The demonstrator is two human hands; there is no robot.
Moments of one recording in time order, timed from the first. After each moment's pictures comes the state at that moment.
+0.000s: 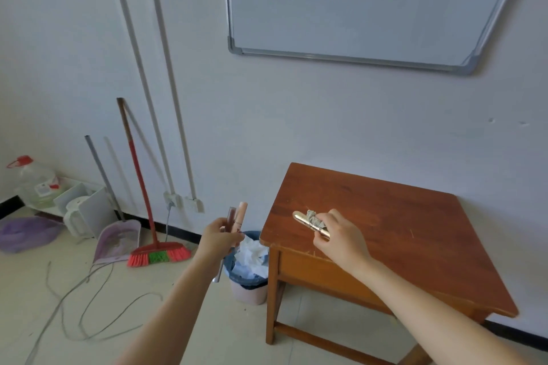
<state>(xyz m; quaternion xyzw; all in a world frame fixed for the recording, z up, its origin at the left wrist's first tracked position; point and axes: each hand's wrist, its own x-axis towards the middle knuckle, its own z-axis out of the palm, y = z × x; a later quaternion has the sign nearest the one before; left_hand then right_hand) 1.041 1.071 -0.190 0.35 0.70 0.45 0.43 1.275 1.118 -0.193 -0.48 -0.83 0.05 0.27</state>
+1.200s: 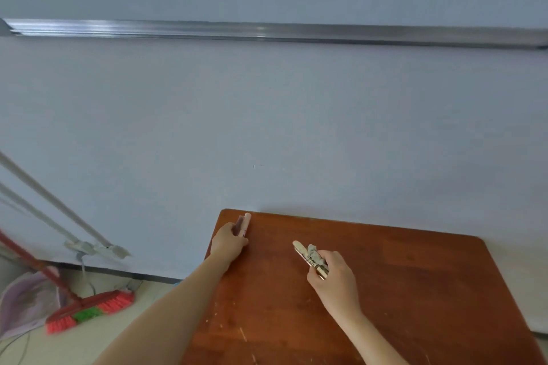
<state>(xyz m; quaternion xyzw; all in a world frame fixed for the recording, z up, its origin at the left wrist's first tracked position) 1.152 1.511 -0.296 0.45 0.79 0.18 0.39 1.357 1.434 -0.293 -0.69 -0.62 0.26 0.27</state>
